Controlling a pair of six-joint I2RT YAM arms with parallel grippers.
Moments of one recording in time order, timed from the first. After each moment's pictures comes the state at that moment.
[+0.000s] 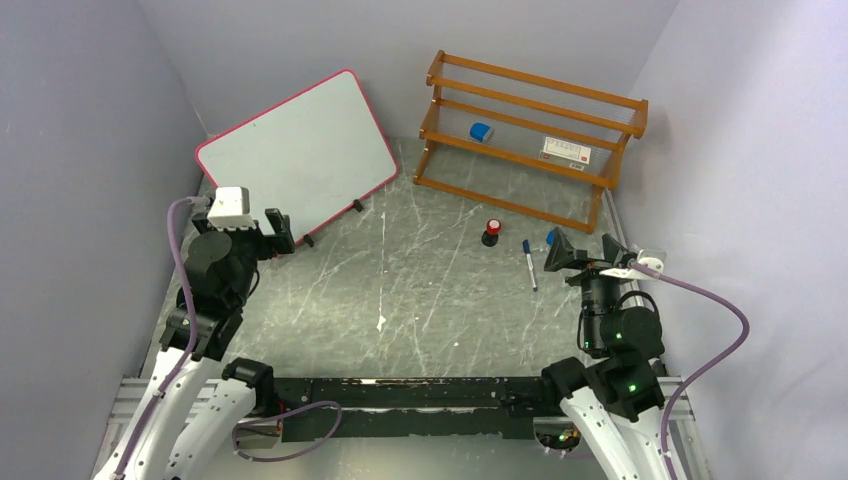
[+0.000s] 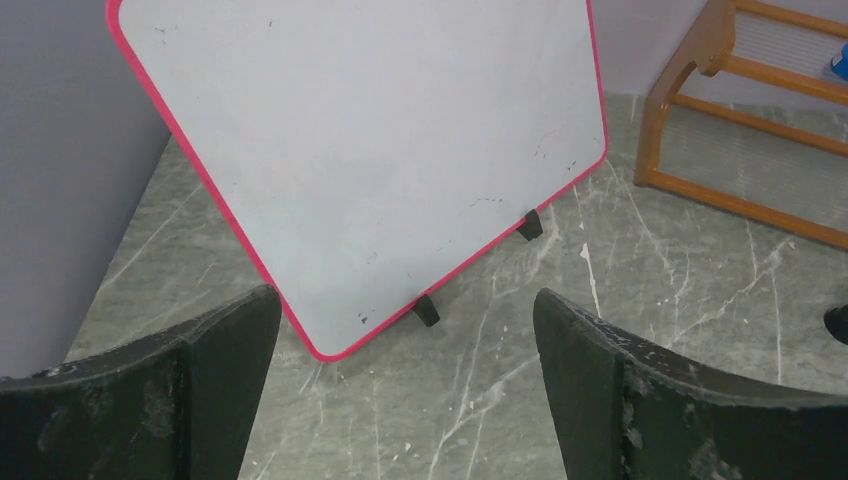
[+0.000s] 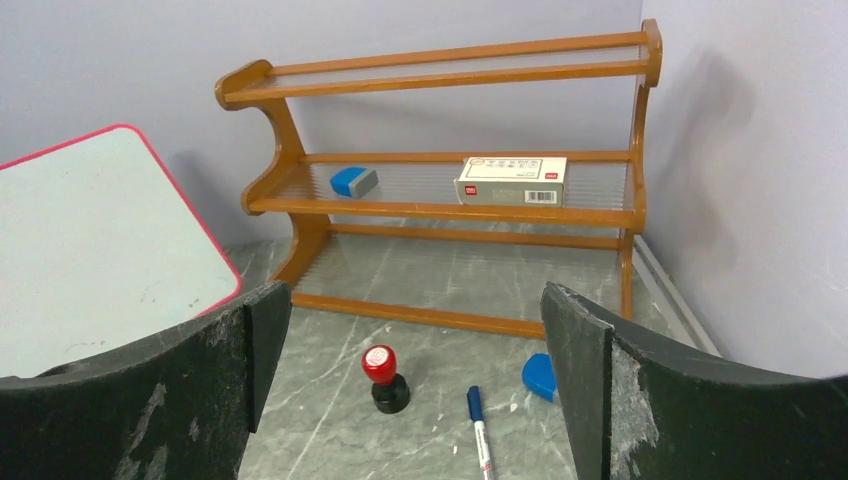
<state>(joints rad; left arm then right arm) -0.28 0.59 0.71 -0.27 -0.30 -0.14 0.37 0.18 0.57 -0.14 0.41 0.06</state>
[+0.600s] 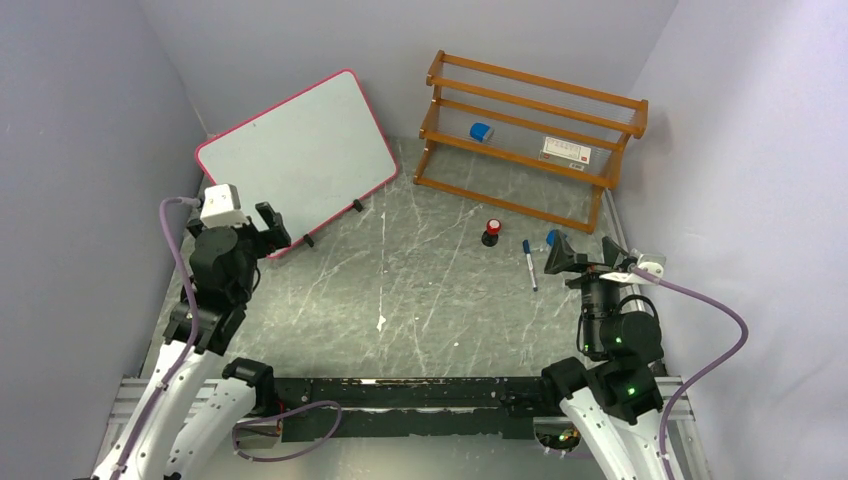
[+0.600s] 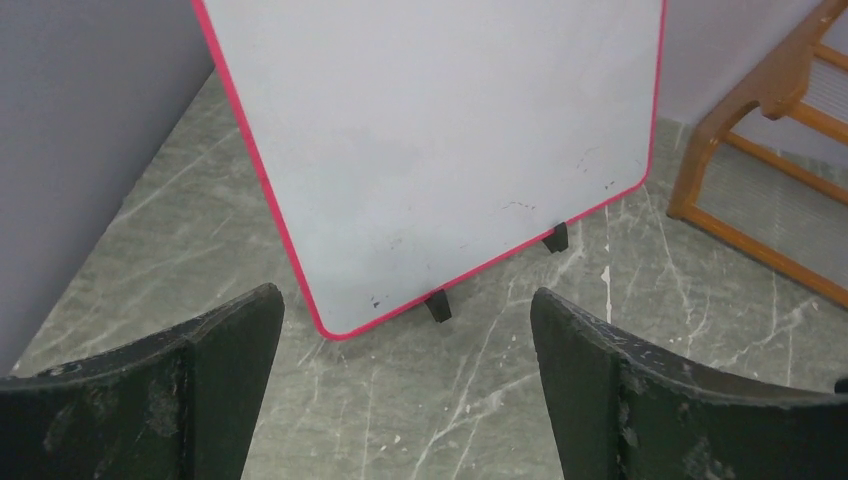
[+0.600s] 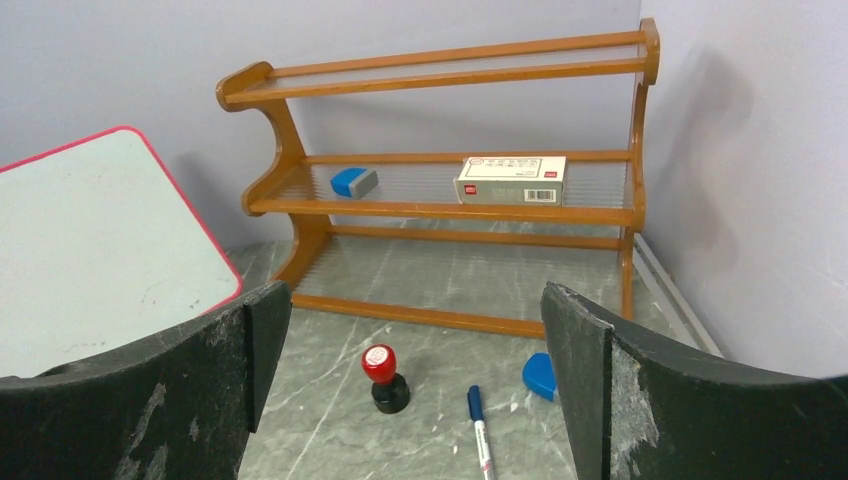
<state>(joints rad) -0.27 0.62 0.71 -0.28 -0.41 -0.25 0.37 0.15 0.55 -0.14 0.41 0.06</state>
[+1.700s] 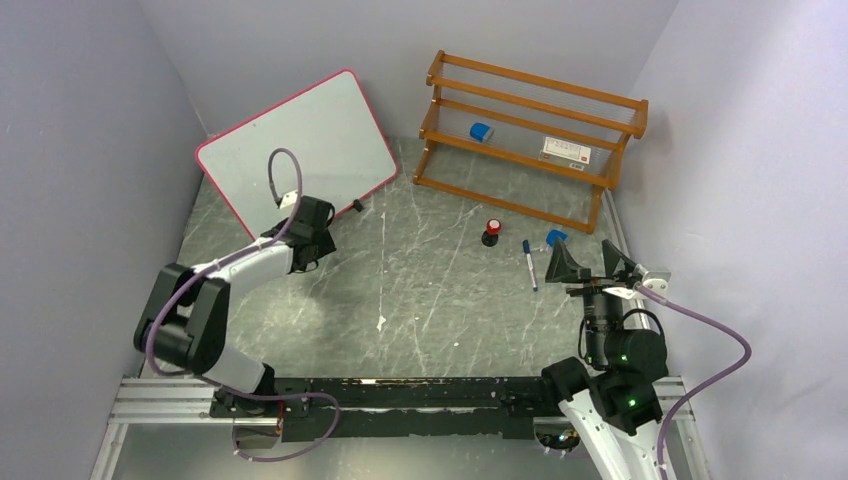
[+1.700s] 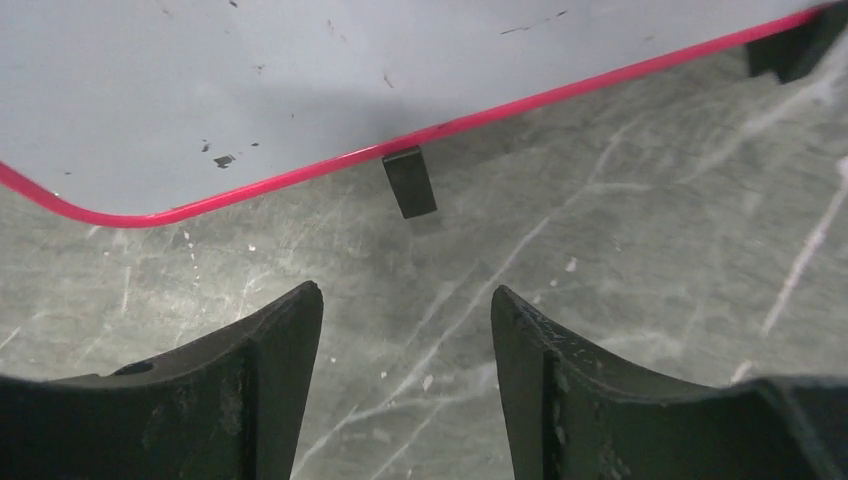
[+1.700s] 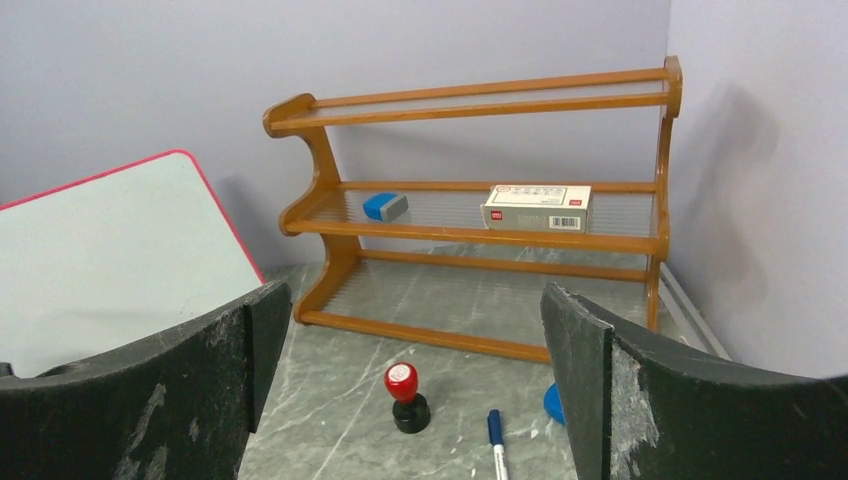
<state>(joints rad) -0.37 1.46 0.79 -0.24 -0.46 -0.69 0.37 0.04 0.51 -0.11 0.35 0.05</state>
